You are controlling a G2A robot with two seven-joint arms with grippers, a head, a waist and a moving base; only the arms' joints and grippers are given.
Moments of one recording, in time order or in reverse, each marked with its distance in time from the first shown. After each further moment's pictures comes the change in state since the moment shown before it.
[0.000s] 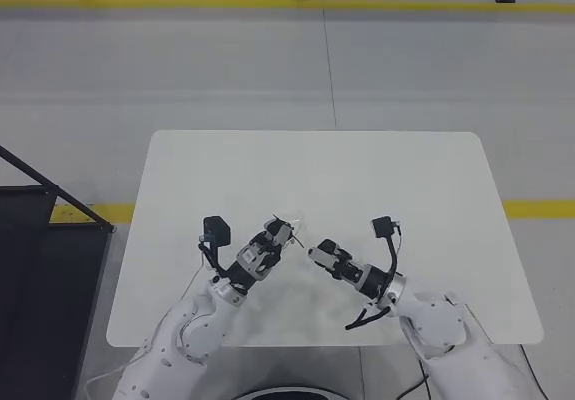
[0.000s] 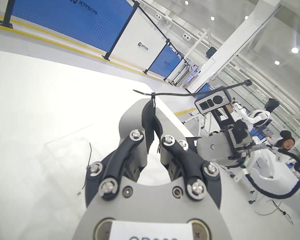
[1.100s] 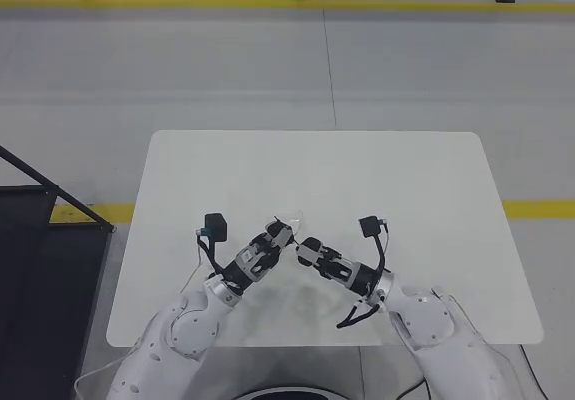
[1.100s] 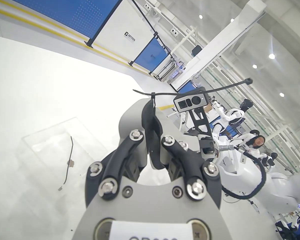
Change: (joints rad) left arm -0.003 0.006 -0.040 0.001 -0.179 -0.103 -0.157; right arm 0.072 -0.015 -0.057 0.095 0.013 -0.072 0.019
